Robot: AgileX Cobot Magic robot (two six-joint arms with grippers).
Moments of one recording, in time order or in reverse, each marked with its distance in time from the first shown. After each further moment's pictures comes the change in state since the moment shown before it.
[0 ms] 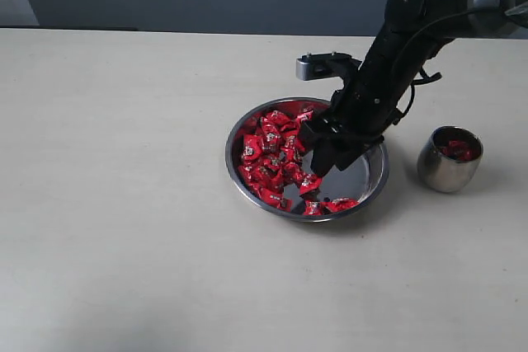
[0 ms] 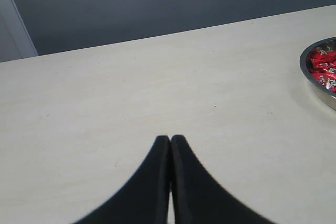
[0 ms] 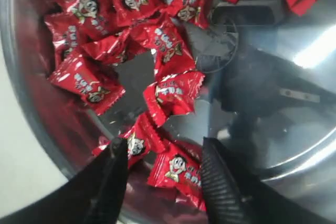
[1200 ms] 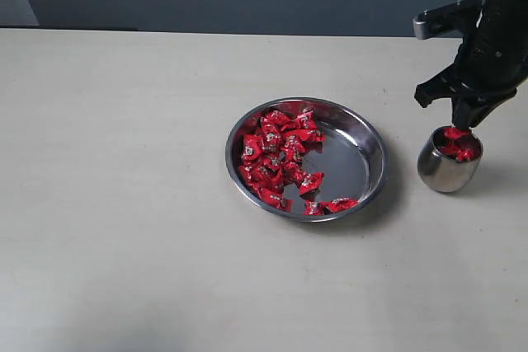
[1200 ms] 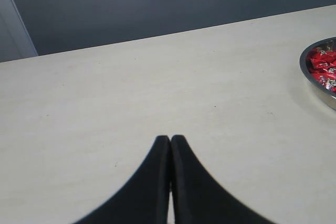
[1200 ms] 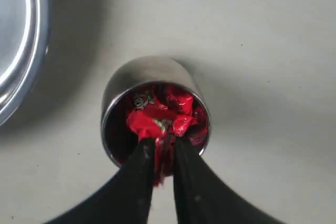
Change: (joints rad) left arm 0.000 0.000 0.000 0.000 0.000 0.000; right arm -0.207 -0.176 0.000 -0.513 0.089 0.297
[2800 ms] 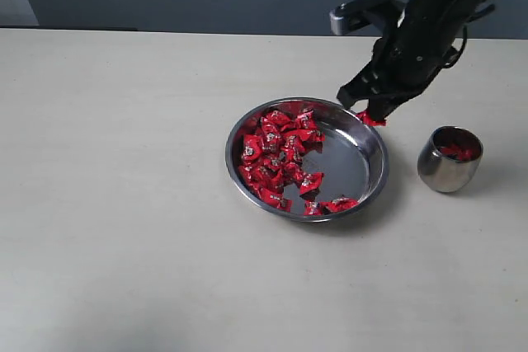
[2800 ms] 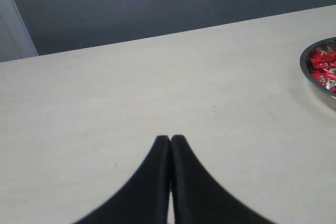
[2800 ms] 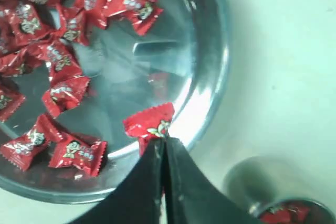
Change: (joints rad) left arm 0.000 0.000 0.000 0.000 0.000 0.000; right arm 0.186 -0.006 0.000 0.175 -0.163 -0.116
